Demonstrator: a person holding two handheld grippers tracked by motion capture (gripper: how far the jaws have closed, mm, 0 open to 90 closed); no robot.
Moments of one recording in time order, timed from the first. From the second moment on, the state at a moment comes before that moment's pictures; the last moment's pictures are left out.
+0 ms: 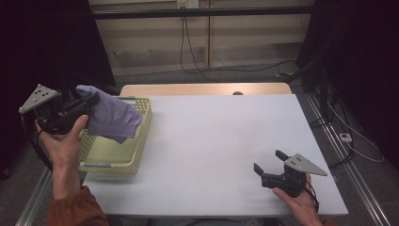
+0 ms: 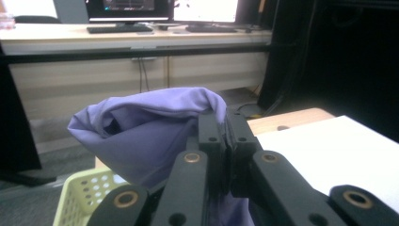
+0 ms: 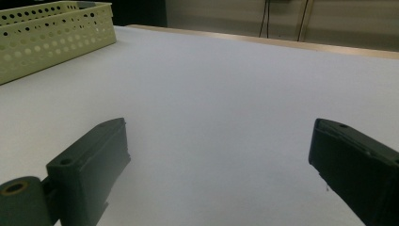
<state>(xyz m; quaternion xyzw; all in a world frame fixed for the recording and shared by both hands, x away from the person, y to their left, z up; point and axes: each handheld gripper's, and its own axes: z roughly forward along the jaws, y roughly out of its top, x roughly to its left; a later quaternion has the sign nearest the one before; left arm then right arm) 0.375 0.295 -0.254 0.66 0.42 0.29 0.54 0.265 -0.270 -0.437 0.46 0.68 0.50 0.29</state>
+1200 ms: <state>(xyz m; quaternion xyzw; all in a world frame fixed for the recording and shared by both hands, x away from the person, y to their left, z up) 0.416 0.323 -0.312 0.72 0.48 0.20 0.46 0.265 -0.271 -0.438 0.46 0.68 0.50 0.28</state>
